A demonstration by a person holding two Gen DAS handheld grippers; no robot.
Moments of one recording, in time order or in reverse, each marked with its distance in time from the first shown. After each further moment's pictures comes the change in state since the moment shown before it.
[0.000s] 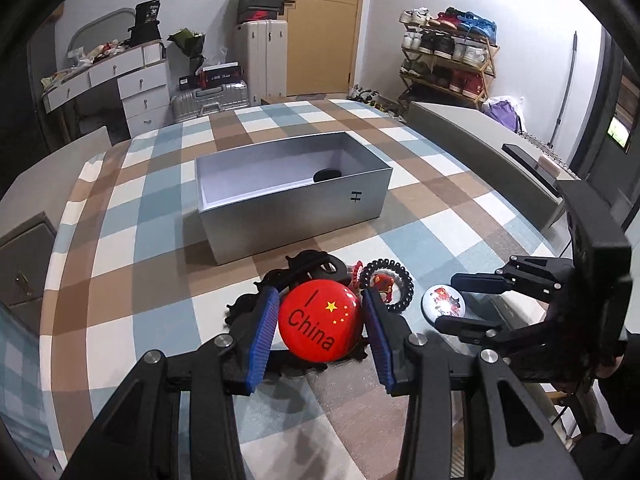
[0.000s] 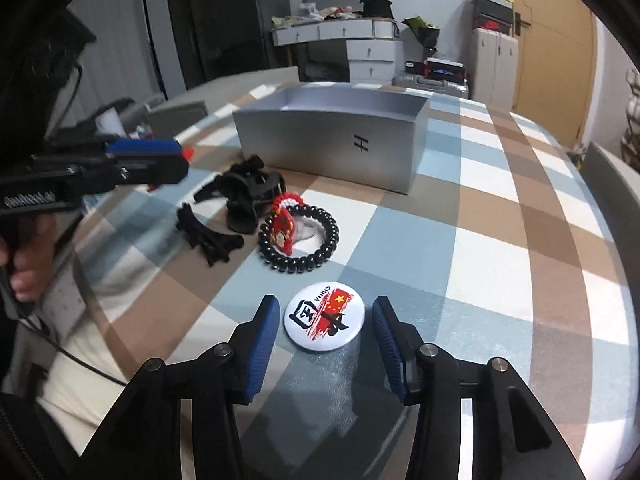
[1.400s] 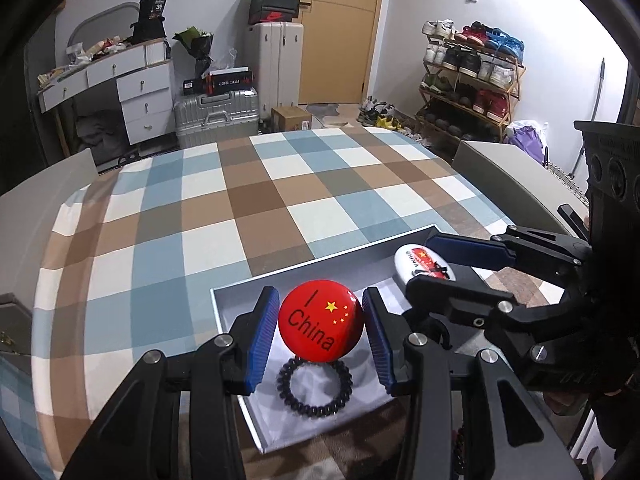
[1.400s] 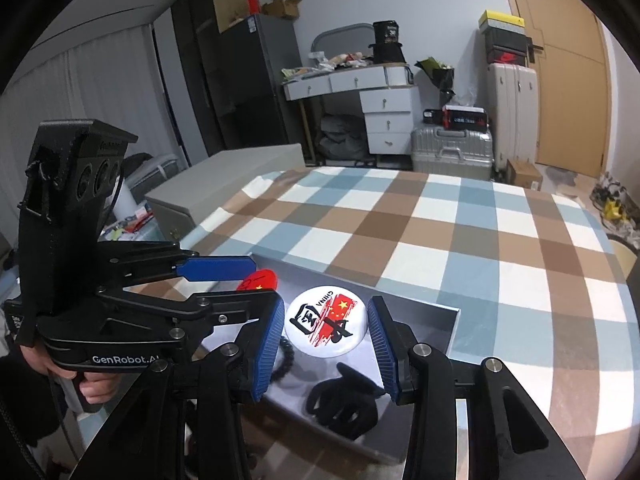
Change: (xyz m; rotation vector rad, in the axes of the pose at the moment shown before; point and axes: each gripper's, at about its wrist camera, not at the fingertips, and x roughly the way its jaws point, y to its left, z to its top) left arm 0.074 0.058 0.090 -0.036 -0.019 -0.007; right arm 0.067 -0.048 0.160 0.047 -0.173 0.131
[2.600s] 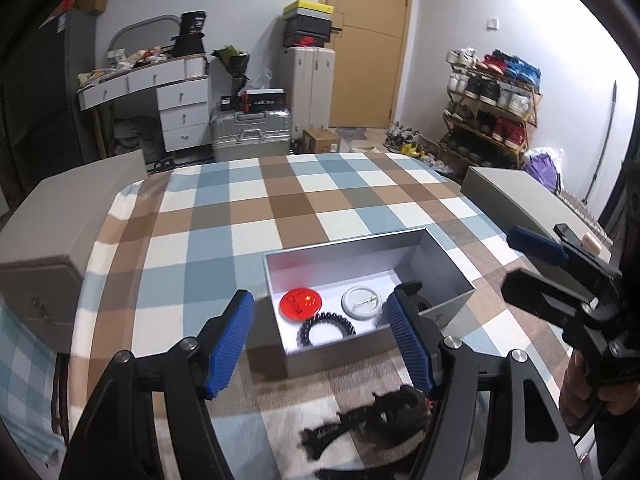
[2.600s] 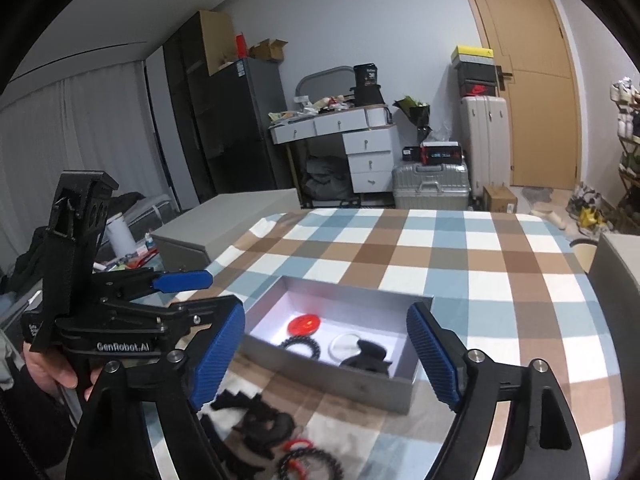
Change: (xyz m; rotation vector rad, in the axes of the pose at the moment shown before) left arm -0.058 0.001 -0.023 -0.080 -0.096 0.104; right arm -0.086 0.034 -0.020 0.046 -0.166 -0.058
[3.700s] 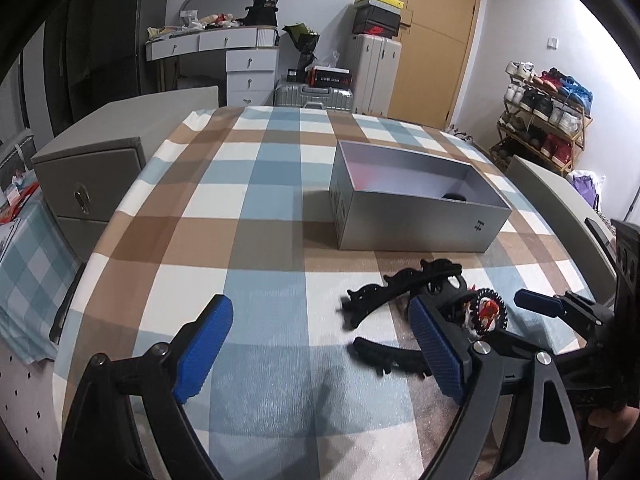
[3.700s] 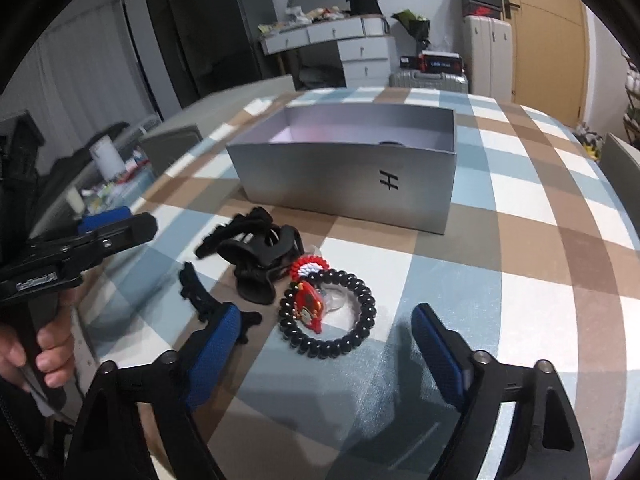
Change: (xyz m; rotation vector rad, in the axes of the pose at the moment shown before) left arm -0.027 0.011 -0.092 -0.170 0.033 0.148; right arm 0.021 0.015 -0.100 0.001 0.347 -0.045
